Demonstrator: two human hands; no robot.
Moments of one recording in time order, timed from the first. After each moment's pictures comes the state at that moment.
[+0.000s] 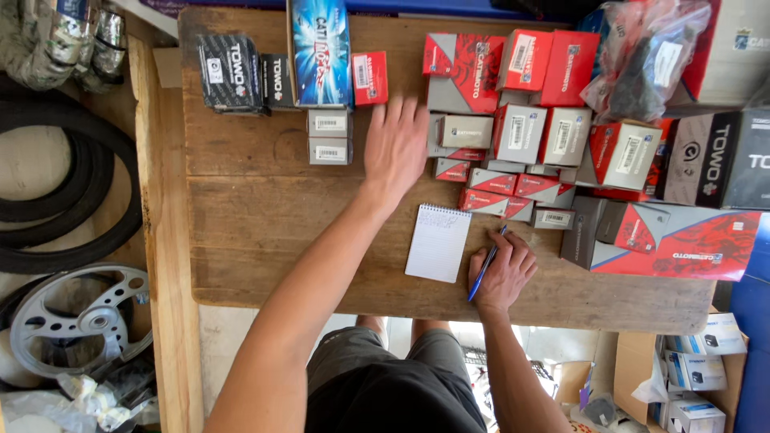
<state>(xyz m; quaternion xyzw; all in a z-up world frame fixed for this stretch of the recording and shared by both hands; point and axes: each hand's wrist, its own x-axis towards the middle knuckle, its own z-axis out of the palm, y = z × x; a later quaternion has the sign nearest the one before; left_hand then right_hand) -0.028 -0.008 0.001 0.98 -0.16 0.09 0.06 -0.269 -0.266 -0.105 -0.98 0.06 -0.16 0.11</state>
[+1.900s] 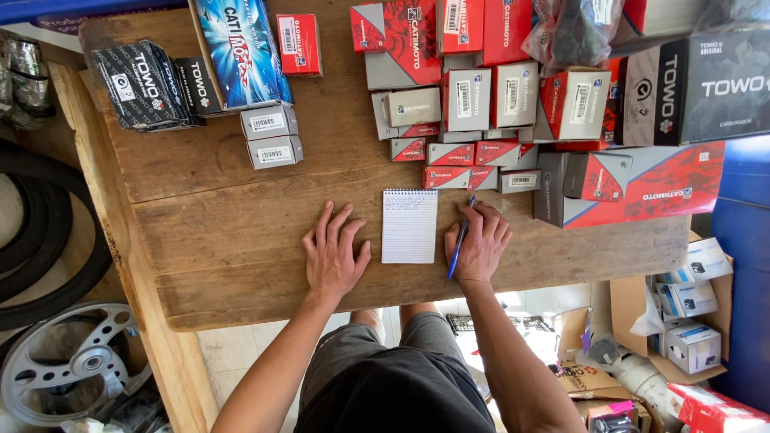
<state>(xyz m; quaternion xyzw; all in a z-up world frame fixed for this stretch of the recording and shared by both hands) -0.260 0.043 -0.089 0.98 -0.12 0.03 0.18 -0.272 -0.272 -0.117 -0.98 0.07 -0.15 0.10</state>
